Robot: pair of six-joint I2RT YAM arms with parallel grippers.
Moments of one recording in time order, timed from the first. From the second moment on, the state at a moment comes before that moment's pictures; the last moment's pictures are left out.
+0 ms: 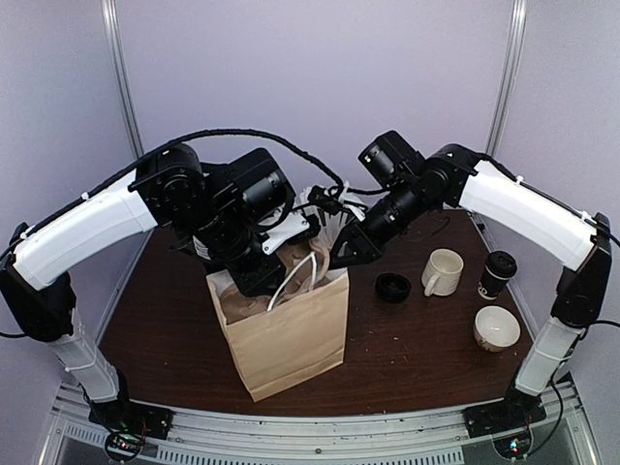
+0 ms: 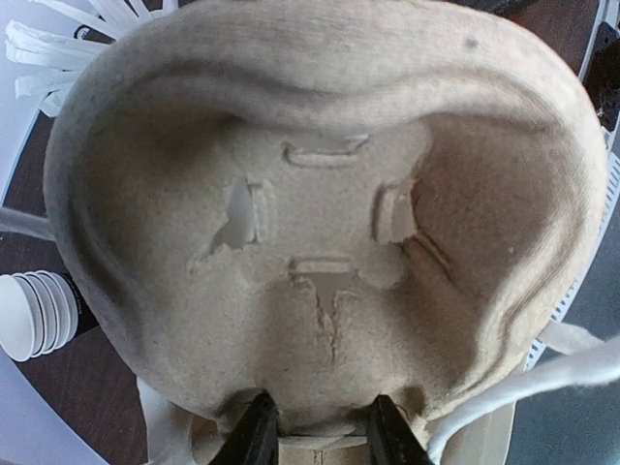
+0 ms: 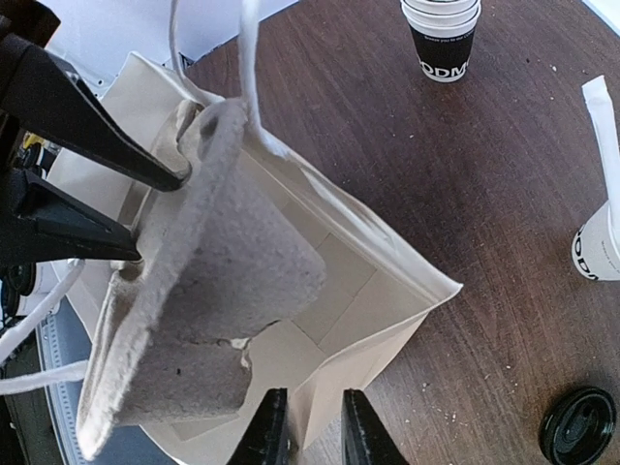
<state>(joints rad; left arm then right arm) -1.16 1.67 1.91 -1.37 -0.14 -0.13 0.83 1.71 1.81 -1.05 -0.50 -0.11</state>
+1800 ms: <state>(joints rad) -1.12 1.84 1.79 -1.34 0.02 -0.05 0.72 1.48 1.61 -0.97 -0.58 -0.06</state>
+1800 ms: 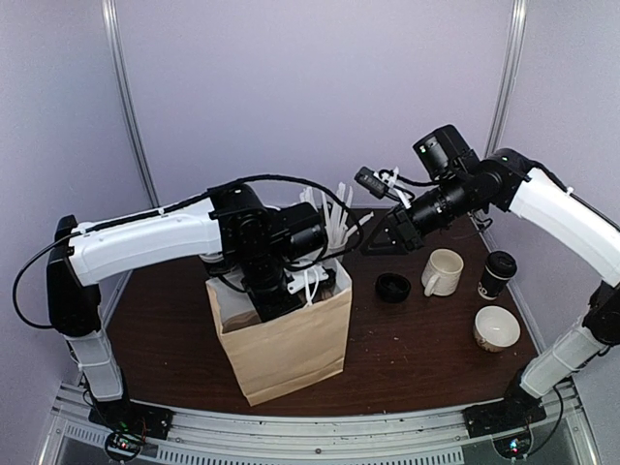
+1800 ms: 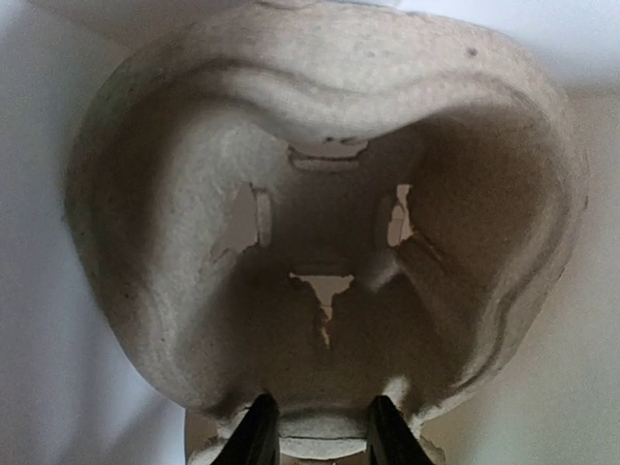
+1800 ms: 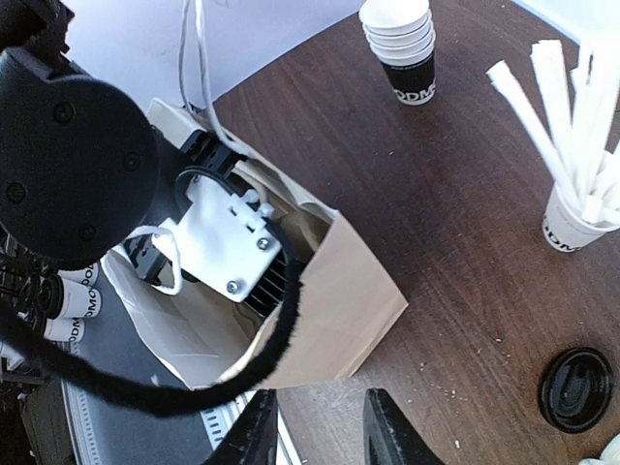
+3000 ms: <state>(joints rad) -1.11 1.92 1.64 -1.22 0.14 -0.01 0.57 1.41 1.58 -0.94 -0.64 -0.07</state>
